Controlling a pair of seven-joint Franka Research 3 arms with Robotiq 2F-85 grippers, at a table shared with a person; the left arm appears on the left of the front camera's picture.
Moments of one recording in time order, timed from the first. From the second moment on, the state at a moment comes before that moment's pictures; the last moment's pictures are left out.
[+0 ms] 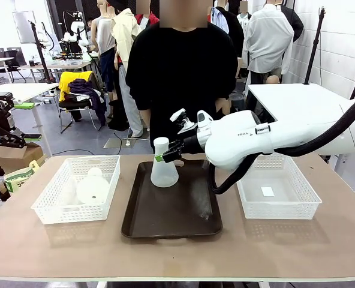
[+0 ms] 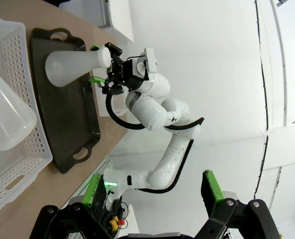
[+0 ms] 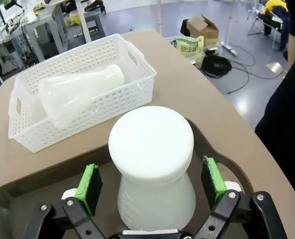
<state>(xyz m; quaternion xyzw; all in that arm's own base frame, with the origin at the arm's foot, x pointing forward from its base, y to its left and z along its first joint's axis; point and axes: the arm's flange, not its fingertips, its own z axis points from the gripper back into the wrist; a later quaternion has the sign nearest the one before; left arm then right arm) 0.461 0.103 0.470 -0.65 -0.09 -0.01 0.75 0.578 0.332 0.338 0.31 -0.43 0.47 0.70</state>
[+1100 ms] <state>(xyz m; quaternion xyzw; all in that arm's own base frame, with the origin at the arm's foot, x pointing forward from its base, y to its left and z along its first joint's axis) 0.461 0.104 0.470 -0.65 -0.09 -0.01 0.75 0.536 0.175 0.444 0.15 -0.48 0.34 0.80</state>
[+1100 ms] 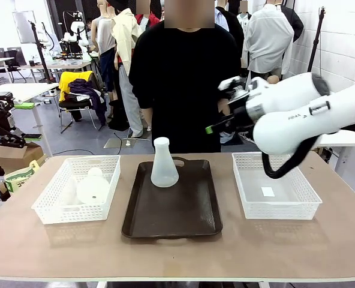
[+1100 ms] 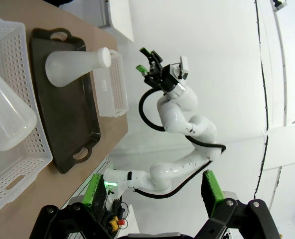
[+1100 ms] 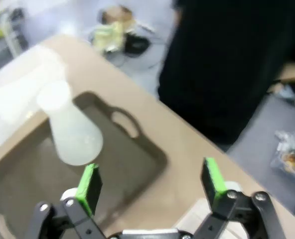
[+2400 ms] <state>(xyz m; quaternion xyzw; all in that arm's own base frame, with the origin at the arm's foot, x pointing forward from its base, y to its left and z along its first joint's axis) 0.461 0.104 0.470 -0.65 -0.09 -0.01 0.75 0.502 0.066 0.429 0.08 -0.49 0.11 0.86</state>
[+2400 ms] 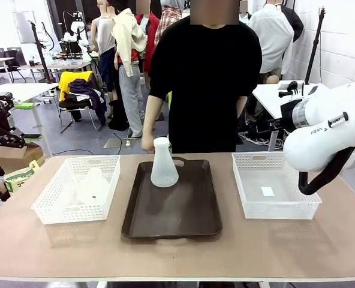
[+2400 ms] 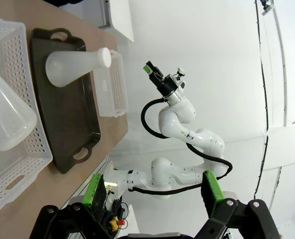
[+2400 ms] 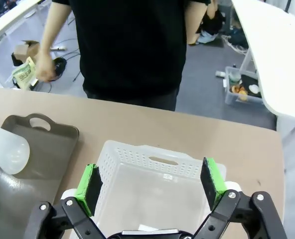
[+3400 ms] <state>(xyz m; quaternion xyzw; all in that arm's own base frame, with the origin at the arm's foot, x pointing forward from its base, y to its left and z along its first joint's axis) 0.461 0.104 0.470 -0.65 -0.09 -0.01 0.75 0.502 0.066 0.428 0.08 -0.49 0.11 0.86</state>
